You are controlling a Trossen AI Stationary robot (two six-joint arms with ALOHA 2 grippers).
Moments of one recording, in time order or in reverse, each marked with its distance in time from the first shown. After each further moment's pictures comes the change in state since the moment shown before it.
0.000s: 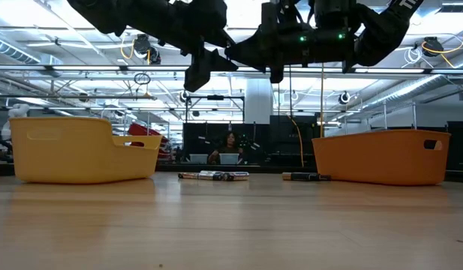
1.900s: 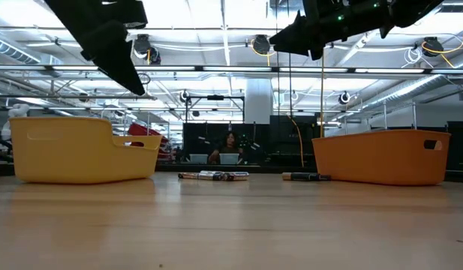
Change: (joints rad) left arm -0.156 -0.383 -0.001 -1.347 0.105 -1.806; right arm -0.197 -0.489 0.000 -0.637 -0.061 -0.137
